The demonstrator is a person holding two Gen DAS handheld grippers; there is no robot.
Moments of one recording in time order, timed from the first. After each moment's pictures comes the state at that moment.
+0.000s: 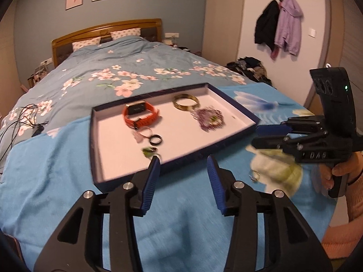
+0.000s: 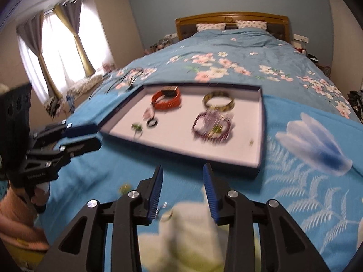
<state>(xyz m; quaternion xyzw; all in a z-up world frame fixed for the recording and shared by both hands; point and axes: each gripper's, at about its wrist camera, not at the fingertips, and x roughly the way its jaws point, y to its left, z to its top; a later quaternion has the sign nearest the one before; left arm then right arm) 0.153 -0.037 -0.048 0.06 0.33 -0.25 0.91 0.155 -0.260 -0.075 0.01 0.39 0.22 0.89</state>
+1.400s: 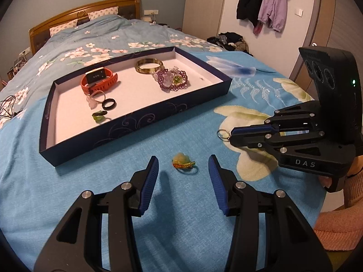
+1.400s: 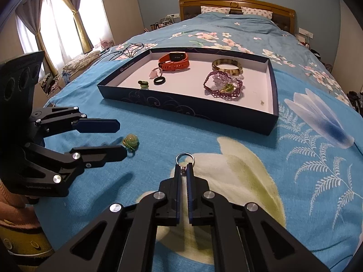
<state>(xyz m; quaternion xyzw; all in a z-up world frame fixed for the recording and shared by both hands) 0.143 -0.078 -0.092 0.08 0.40 -0.30 0.86 0.127 -0.247 -0.102 -0.03 0.44 0.21 0.88</state>
